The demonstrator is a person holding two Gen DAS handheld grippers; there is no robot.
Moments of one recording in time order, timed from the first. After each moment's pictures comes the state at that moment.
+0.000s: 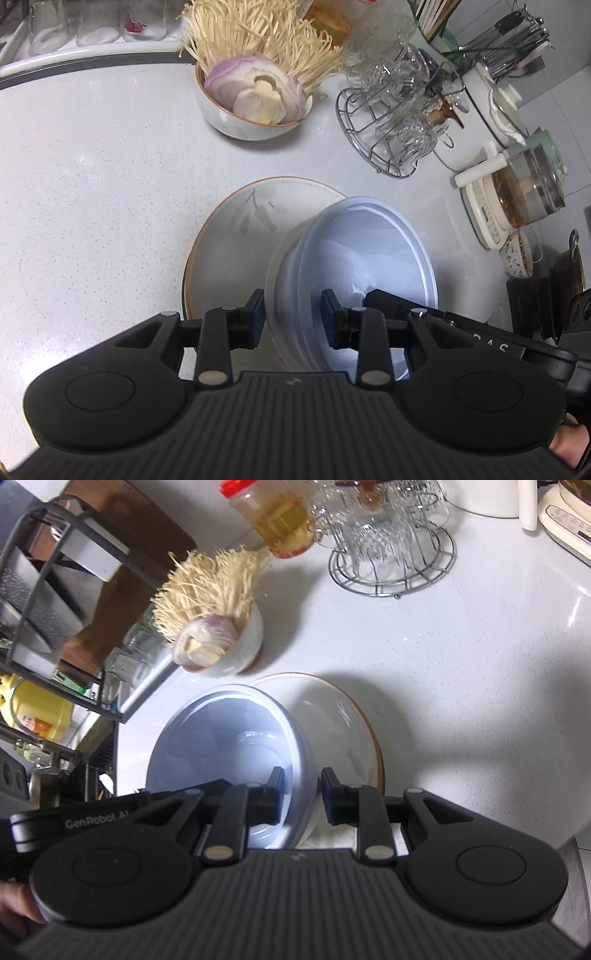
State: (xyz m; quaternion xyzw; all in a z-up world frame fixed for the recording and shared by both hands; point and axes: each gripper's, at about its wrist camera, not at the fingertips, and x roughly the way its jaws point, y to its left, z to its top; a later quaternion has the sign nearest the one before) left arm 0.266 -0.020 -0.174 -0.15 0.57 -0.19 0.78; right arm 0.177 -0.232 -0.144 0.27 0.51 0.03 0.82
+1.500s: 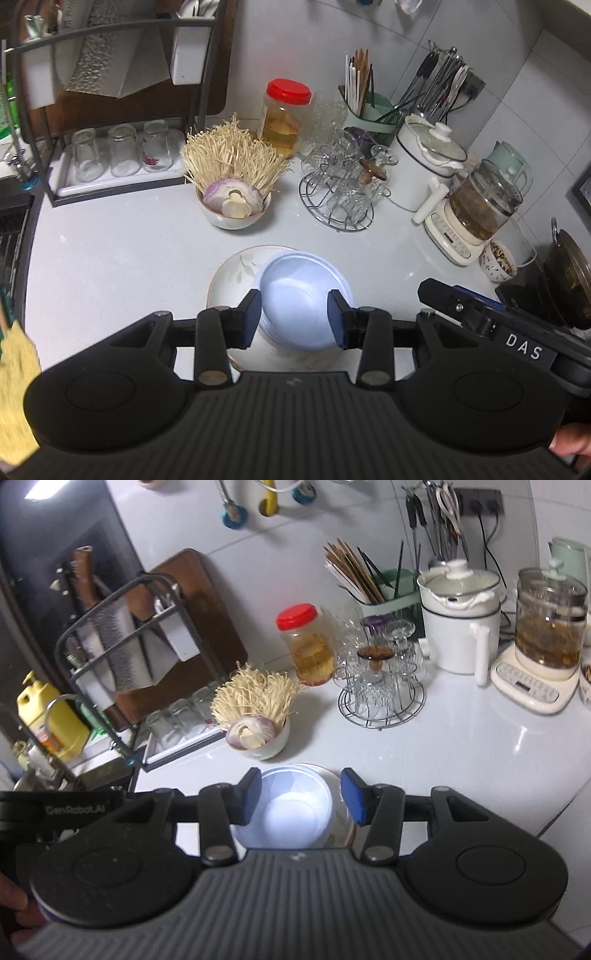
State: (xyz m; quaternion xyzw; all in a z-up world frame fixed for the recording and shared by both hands) left arm 0.140 -0.016 -0.030 -0.08 0.43 -0.18 0.88; right arm 0.065 -0.222 -0.022 0.16 0.33 0.01 0.93
